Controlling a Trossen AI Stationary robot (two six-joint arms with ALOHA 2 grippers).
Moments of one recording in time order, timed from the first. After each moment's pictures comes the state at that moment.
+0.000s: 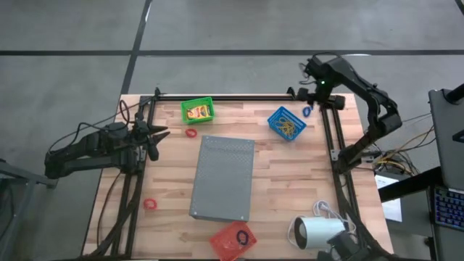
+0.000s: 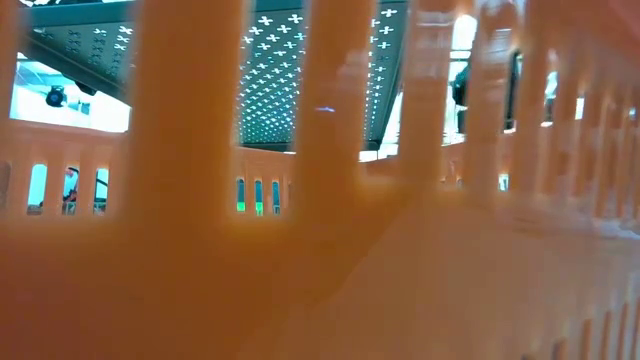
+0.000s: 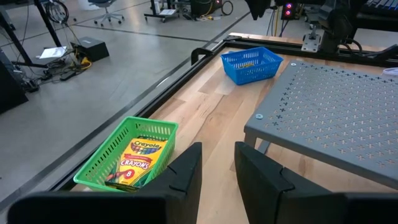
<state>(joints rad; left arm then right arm) 0.19 0.20 0.48 -0.62 -0.29 -0.03 -1.07 1.58 1.36 -1.43 -0.03 0.84</state>
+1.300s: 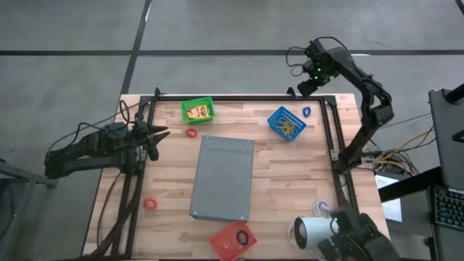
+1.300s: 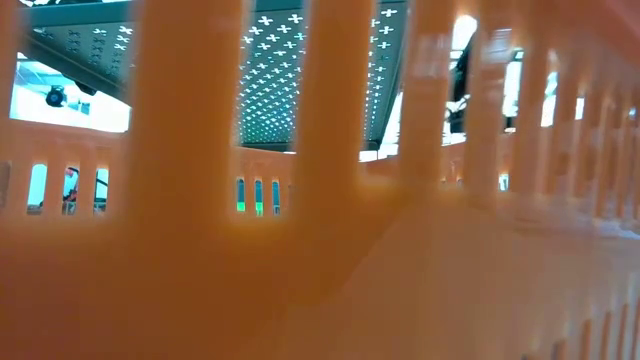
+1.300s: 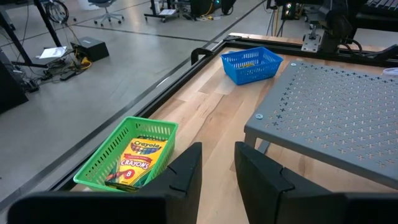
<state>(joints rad) 0.19 0.20 0.48 -0.62 -0.29 -0.03 -1.15 1.71 1.53 -1.20 0.16 -0.13</state>
